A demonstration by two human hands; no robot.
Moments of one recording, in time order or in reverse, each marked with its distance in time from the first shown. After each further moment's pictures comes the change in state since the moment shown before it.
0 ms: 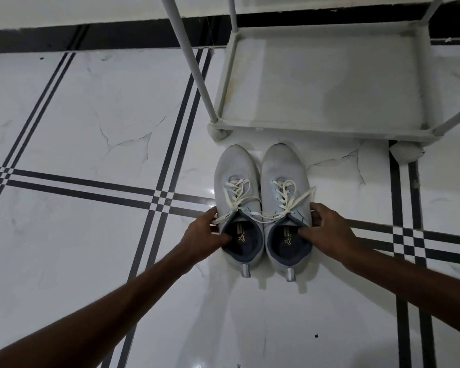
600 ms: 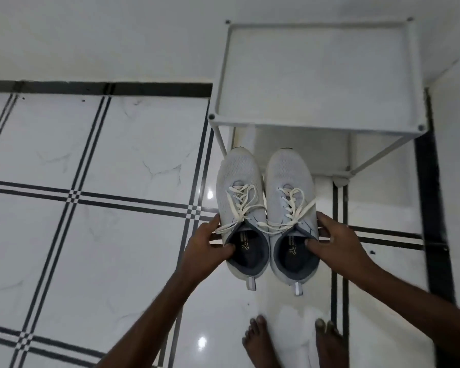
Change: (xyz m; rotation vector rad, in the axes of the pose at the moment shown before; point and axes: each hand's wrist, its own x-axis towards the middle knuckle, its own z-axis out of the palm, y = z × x) left_hand -0.231 0.192 -0.141 -0.148 0.017 0.067; right_hand -0.229 -0.213 -0.148 -0.012 0.009 -0.062
